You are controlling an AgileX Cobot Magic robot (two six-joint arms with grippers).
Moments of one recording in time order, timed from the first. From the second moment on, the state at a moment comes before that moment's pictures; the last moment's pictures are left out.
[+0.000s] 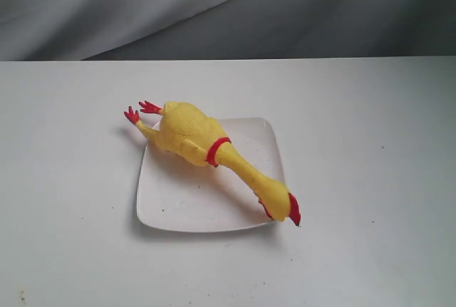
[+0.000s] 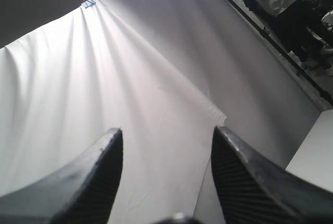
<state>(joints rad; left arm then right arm) -0.67 0.38 -0.54 1.48 0.09 -0.73 0.56 0.40 -0.79 0.20 0.34 -0.47</state>
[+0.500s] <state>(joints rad) -0.67 0.38 -0.54 1.48 0.09 -0.73 0.56 0.13 -0.78 0.06 0.36 -0.23</state>
